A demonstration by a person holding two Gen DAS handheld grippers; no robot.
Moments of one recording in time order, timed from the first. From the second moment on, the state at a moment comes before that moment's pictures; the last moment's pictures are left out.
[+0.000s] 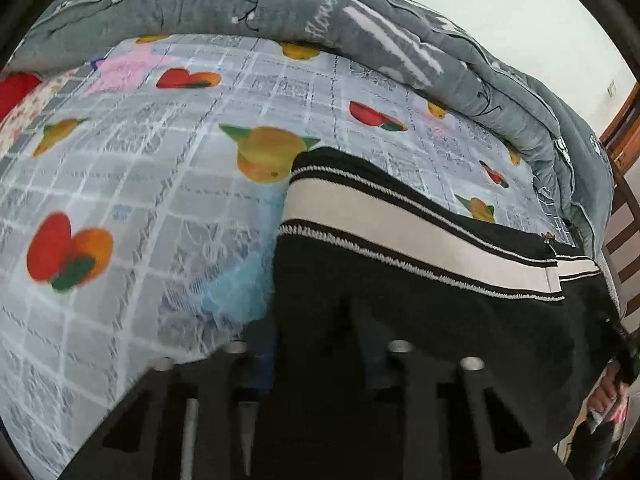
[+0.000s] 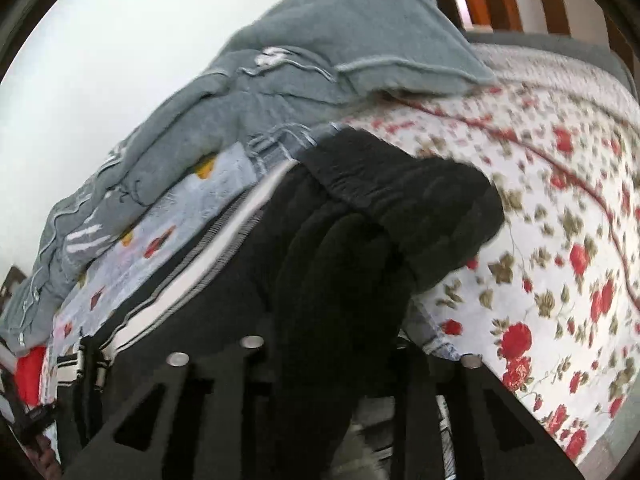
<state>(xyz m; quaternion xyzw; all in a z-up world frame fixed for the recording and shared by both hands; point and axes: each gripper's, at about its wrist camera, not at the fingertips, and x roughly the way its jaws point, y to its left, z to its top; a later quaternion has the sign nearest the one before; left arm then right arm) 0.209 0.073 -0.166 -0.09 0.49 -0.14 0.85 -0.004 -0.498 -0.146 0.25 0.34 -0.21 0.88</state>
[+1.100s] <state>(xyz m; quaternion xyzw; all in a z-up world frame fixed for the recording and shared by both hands) 0.218 0.212 -0.165 -0.11 0.45 -0.04 0.89 0.041 -0.383 -0.145 0.09 0.40 -0.18 0.89</state>
